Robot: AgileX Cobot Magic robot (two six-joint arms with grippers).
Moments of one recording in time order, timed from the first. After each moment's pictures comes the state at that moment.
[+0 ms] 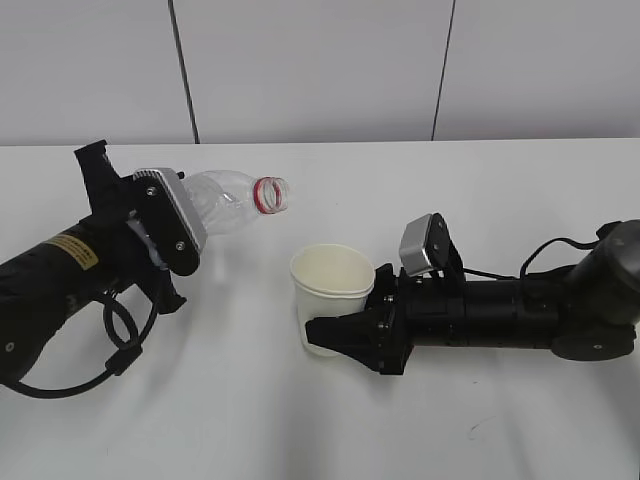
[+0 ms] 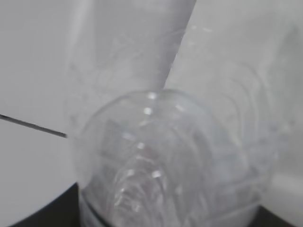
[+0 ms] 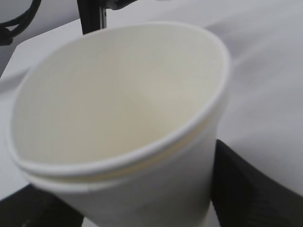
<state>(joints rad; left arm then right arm) -0.44 1.85 -0.60 -0.04 -0.98 1.12 0.21 2.23 -0.88 -1.13 -1.16 0.52</state>
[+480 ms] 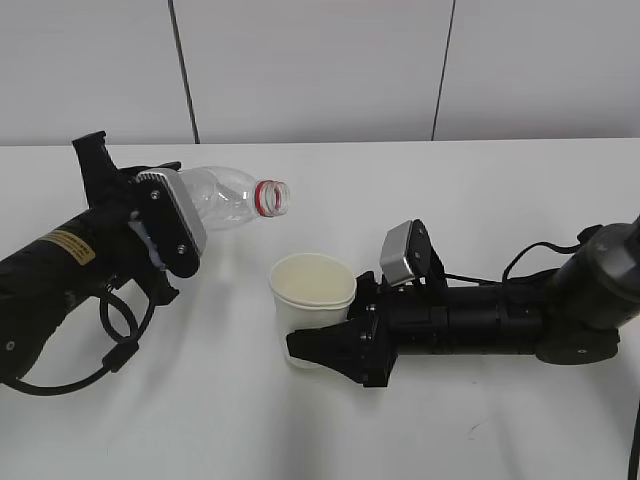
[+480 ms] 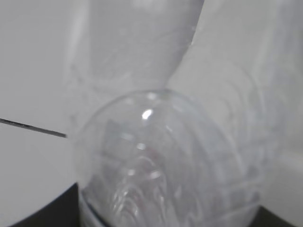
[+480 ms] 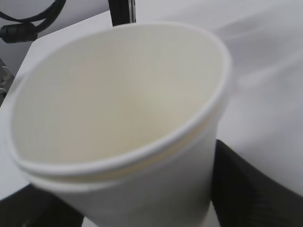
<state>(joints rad) -0.44 1.85 -0.60 -0.05 -1.02 1.21 0.27 2.23 -0.88 -1.13 -1.16 0.52</state>
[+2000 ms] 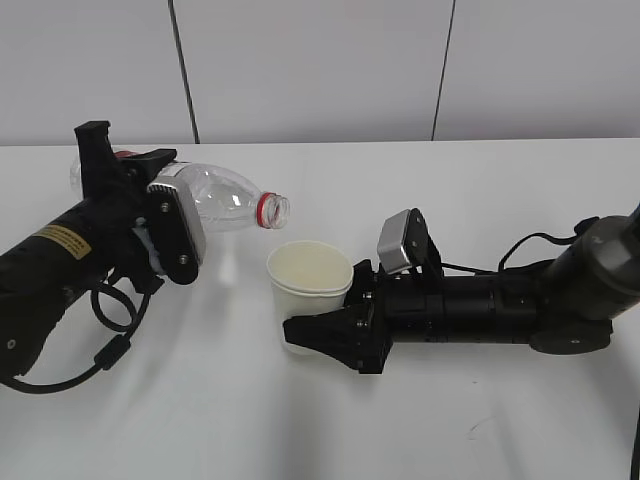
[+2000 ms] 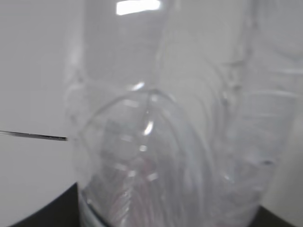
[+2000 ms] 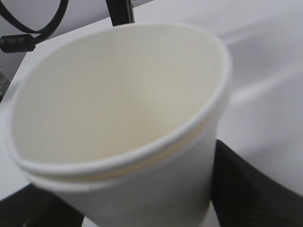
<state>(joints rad) -0.44 1.85 -0.60 -0.09 -1.08 1.42 0.27 2.23 -0.92 -1.12 -1.16 0.53</state>
